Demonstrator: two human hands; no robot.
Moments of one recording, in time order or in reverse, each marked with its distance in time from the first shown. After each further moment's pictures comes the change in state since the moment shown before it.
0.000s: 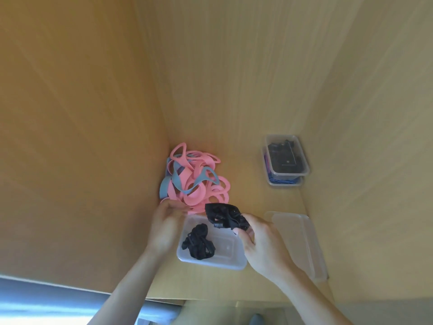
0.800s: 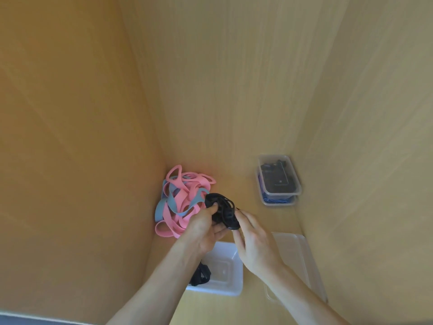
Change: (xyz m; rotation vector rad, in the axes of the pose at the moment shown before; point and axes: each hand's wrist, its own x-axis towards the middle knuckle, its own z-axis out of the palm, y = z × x) left_hand 0.013 0.059 0.089 -0.481 -0.272 -0.551; right_hand 0.040 0.016 0.004 -0.295 0.262 -0.305
